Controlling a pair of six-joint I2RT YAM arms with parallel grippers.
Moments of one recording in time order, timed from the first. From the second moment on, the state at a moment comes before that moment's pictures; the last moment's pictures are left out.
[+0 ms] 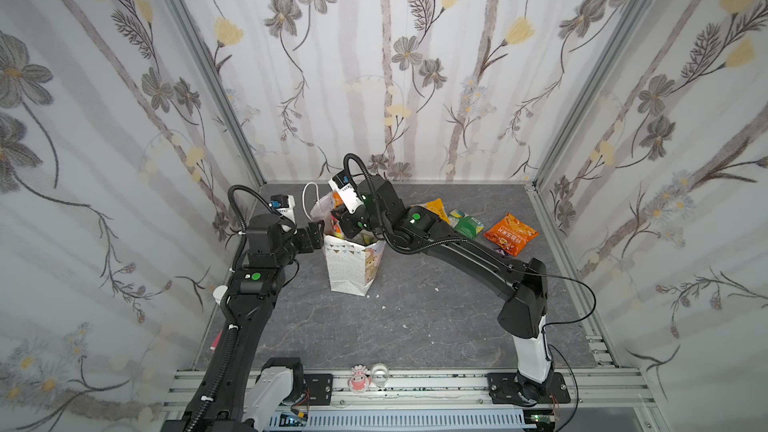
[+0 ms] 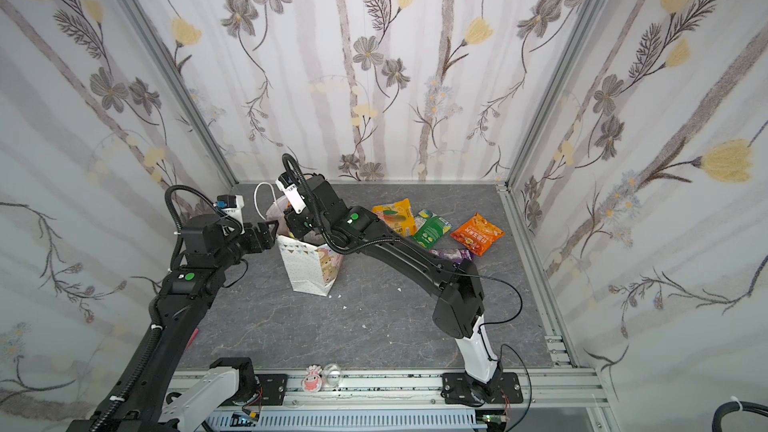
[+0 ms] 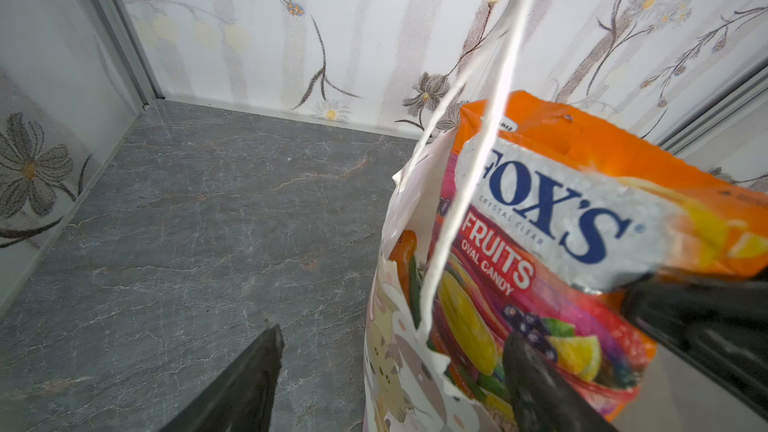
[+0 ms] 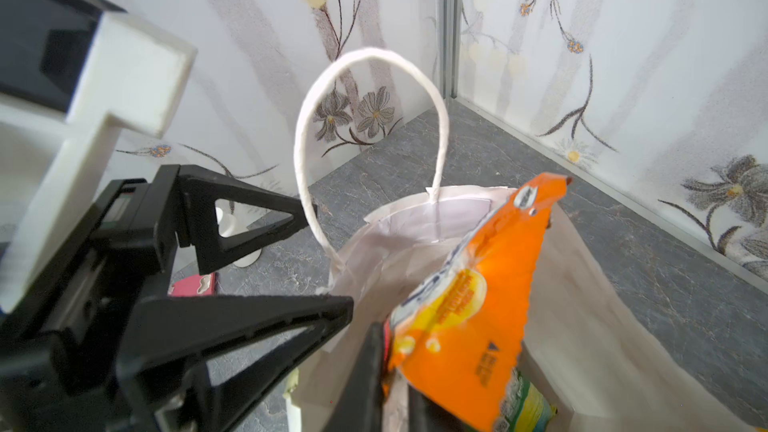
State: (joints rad) left arm -0.03 0.96 0.89 -0.35 0.21 -0.22; right arm 0.97 2.02 2.04 -0.41 -0.04 0.13
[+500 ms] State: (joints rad) left arm -0.03 0.97 0.89 -0.35 0.20 -0.21; right arm 0.99 1.92 2.03 -0.39 -0.02 0.14
